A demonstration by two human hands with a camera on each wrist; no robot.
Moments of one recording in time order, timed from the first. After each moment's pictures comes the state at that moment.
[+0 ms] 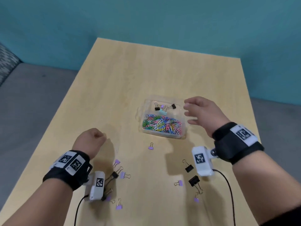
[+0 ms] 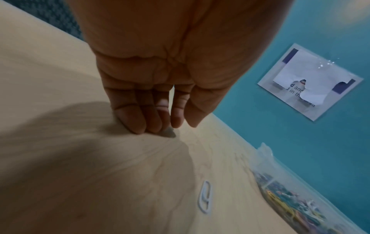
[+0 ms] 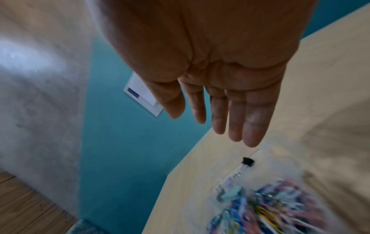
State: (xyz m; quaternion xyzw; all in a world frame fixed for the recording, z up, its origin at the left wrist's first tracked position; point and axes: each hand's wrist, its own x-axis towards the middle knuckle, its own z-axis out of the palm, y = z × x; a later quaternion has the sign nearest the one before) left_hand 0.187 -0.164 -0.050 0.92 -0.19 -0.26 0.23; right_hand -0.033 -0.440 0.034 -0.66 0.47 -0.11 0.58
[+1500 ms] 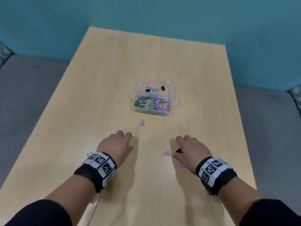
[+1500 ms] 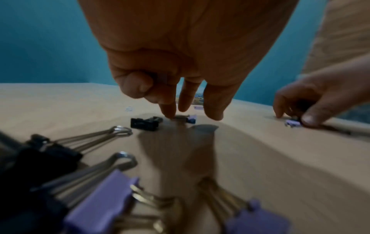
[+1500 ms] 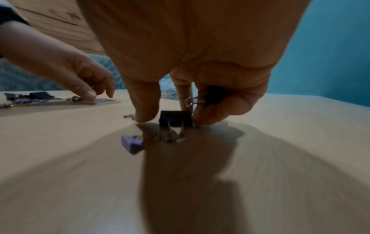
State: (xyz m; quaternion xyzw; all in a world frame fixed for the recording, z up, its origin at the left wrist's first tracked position) left_hand 0.051 -0.163 -0.037 0.85 -0.48 -0.21 -0.05; right_hand -0.165 -0.326 -0.036 -0.91 0.34 0.18 0.14
